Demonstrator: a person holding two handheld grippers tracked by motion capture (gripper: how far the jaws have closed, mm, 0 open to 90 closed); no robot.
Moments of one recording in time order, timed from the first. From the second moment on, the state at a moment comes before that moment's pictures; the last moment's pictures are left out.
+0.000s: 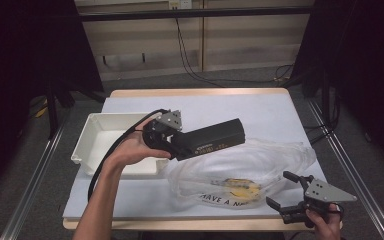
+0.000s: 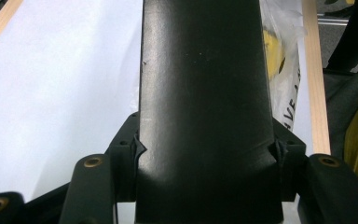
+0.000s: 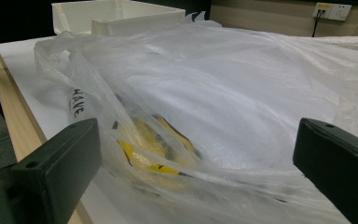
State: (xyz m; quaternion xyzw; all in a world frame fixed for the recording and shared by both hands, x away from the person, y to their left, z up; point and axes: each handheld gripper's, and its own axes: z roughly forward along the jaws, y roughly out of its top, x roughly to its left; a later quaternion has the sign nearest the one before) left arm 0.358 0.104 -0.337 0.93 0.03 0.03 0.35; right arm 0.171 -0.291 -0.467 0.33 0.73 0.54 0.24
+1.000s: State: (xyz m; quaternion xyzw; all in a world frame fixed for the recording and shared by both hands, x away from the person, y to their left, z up) left arm 0.371 0.171 -0.322 0.93 0.08 0.07 0.35; right arm 0.171 -0.291 -0.467 0.33 0.73 0.54 0.24
